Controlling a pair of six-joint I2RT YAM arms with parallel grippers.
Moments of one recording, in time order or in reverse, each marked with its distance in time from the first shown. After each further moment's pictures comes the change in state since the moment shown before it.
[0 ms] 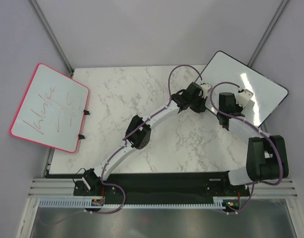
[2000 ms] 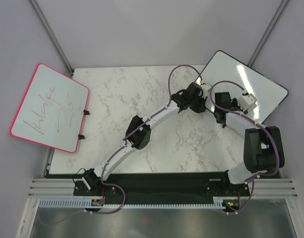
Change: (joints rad) left arm 0.000 0.009 0.017 -0.010 0.002 0.000; right arm -0.002 0.072 0.068 -0.185 0.281 0.324
